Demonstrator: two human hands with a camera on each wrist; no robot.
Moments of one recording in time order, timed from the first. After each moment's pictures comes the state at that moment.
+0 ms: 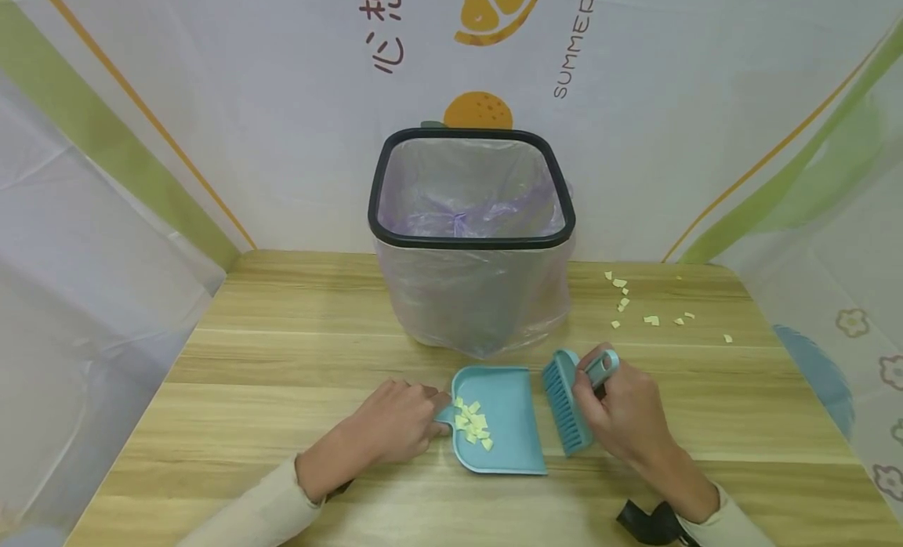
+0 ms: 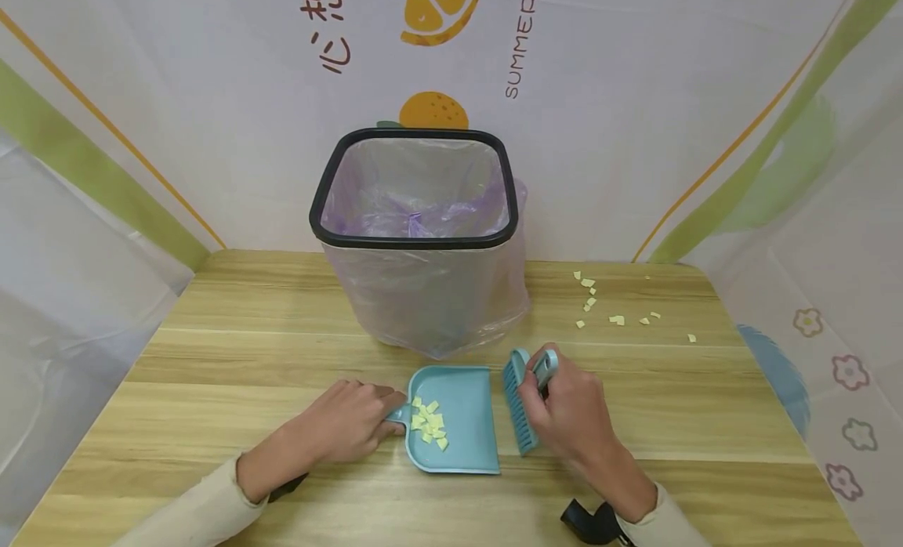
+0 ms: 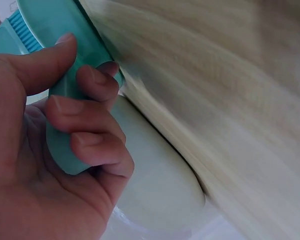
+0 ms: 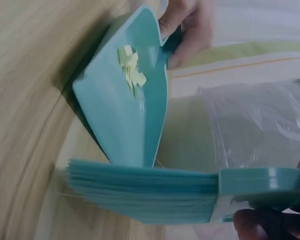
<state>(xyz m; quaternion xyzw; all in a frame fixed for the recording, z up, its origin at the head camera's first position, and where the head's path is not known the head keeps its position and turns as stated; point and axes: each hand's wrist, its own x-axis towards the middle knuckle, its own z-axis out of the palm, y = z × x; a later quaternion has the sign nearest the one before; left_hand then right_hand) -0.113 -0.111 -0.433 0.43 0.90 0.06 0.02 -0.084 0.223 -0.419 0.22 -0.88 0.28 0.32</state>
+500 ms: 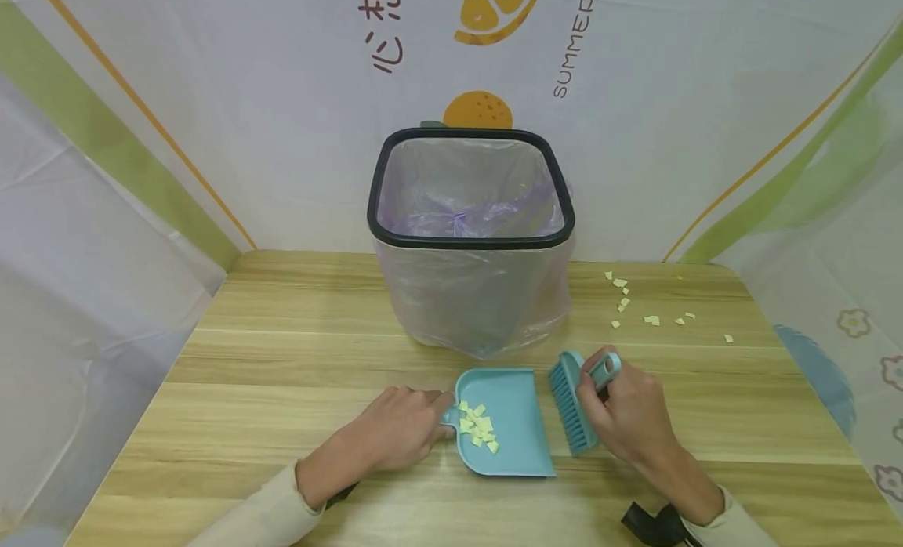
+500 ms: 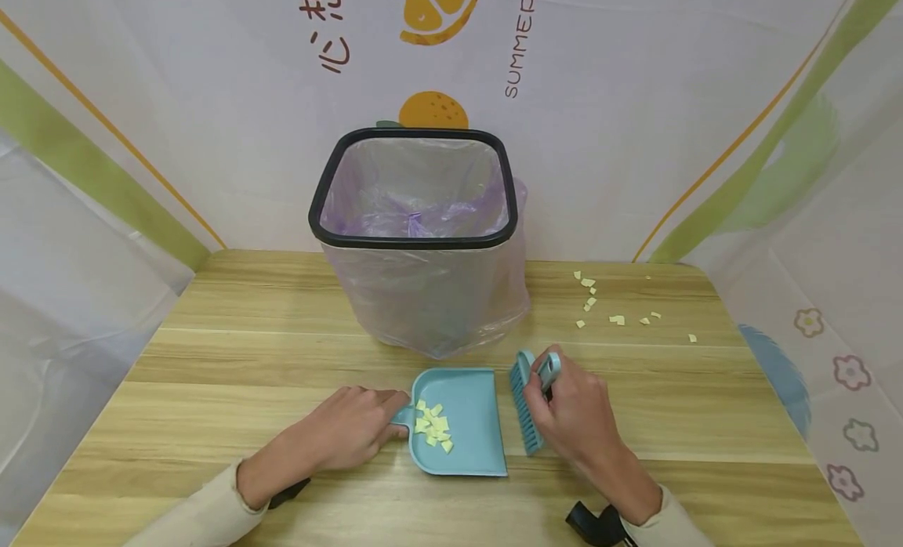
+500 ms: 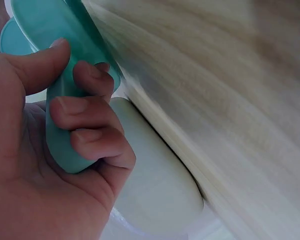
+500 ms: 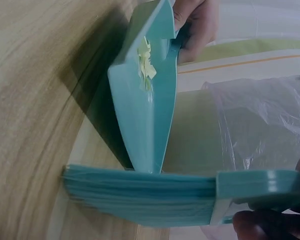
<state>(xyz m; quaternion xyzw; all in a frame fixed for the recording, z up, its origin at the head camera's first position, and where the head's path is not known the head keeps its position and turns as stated) -0.107 -0.109 -0.434 0.43 0.89 0.11 0.04 -0.084 0.230 -0.421 0.23 -0.88 0.27 0.32</state>
